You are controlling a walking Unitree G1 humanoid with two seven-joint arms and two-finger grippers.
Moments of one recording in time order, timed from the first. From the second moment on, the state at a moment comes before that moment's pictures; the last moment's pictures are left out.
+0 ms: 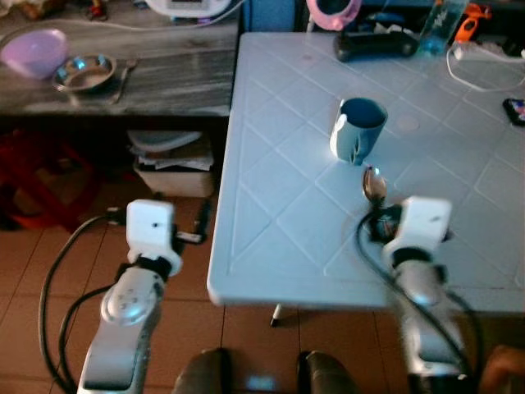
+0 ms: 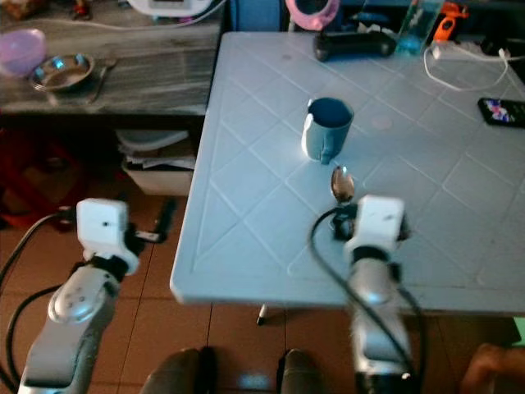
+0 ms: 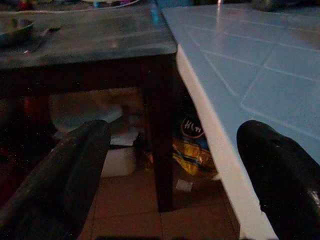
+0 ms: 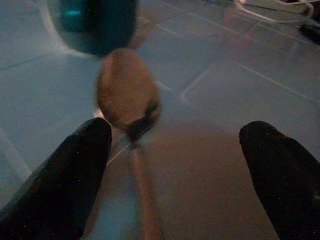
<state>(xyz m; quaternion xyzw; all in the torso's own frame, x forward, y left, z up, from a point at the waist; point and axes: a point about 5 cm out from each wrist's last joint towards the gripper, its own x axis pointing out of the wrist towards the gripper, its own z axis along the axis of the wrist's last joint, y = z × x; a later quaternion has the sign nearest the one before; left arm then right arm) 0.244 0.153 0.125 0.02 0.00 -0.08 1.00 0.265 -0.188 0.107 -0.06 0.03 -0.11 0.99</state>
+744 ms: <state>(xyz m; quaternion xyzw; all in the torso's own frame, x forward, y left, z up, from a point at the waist) 0.241 0.150 0.124 0.02 0.01 -0.08 1.00 0.267 -0.192 0.116 -0.03 0.05 -0.07 1.00</state>
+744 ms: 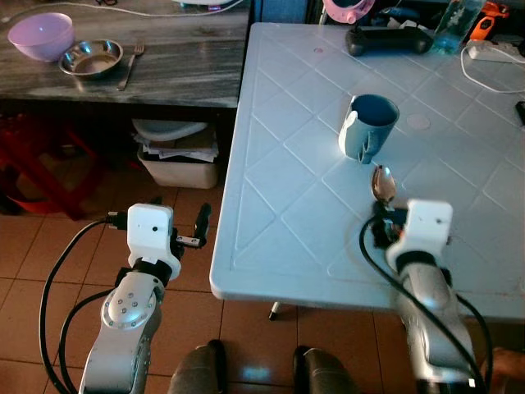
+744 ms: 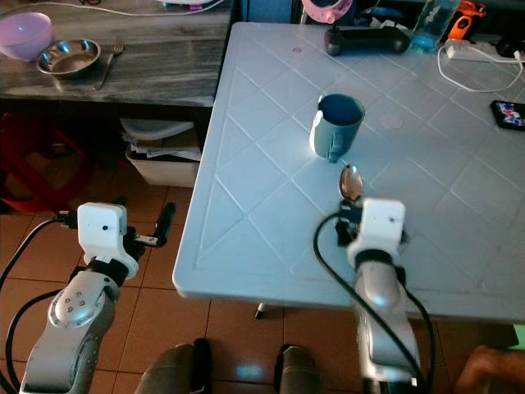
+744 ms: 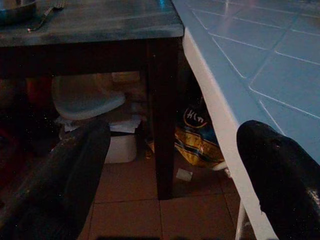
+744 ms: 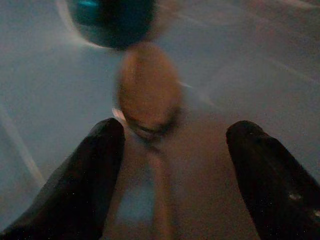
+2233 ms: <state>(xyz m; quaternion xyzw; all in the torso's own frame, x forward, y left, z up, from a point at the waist) 0.237 0.152 0.125 0.02 0.01 -0.09 1.00 0.240 -0.202 0.100 -0.05 0.07 -0.01 1.00</state>
